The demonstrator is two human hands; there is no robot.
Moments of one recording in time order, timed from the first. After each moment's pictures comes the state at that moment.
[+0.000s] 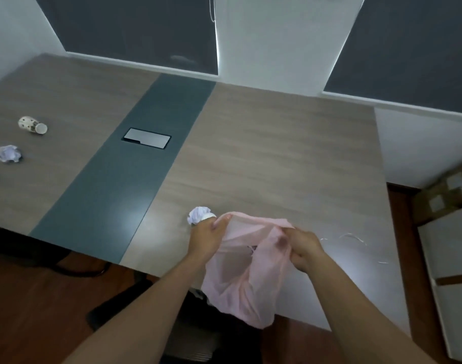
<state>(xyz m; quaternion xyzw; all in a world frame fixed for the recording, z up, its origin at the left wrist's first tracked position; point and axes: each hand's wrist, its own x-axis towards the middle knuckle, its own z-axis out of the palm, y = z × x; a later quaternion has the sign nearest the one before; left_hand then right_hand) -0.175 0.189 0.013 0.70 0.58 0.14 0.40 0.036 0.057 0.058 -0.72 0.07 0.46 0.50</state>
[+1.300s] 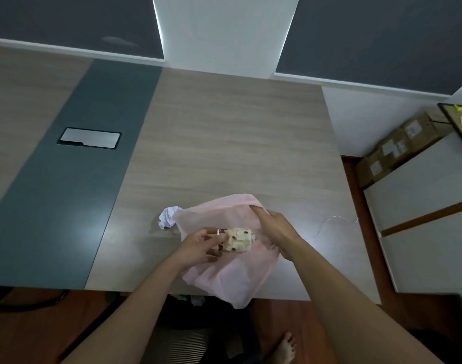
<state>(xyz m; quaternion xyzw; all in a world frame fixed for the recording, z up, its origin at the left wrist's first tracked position) -0.181 0.191 -0.003 0.48 0.40 -0.02 0.78 0.018 0.061 0.087 -0.81 -0.09 0.46 0.35</state>
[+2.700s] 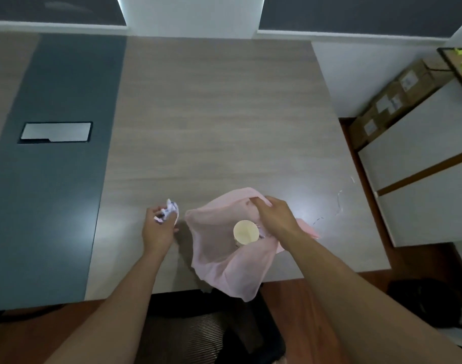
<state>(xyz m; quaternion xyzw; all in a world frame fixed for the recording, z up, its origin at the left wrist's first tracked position) -0.204 0.272 -0.070 0.57 0.59 0.19 0.54 0.014 0.076 0.023 -0.85 -0.07 0.36 0.38</state>
